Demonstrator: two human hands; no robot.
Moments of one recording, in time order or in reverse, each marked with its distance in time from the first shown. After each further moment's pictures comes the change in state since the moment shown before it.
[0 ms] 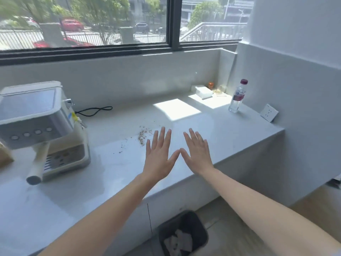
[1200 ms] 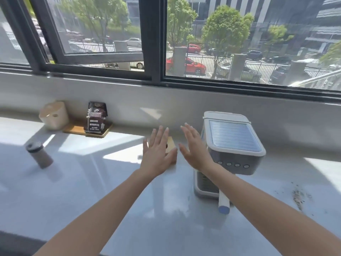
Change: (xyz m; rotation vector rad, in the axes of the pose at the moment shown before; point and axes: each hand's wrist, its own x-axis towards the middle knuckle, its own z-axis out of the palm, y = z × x) left_hand -0.134 -0.391 -0.351 0.261 0.296 -0.534; right_hand 0.134 -0.548 0.149 0.406 -0.158 -0.671
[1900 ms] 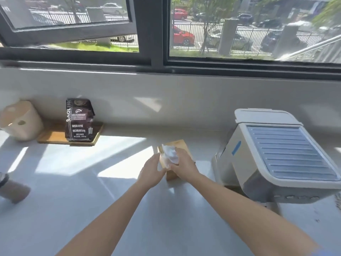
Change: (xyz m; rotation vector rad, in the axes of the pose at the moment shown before) left_hand 0.108 -0.160 0.088 -0.337 -0.375 -0.186; right_hand 0.105 0.044 0.165 0.200 -0.251 0.538
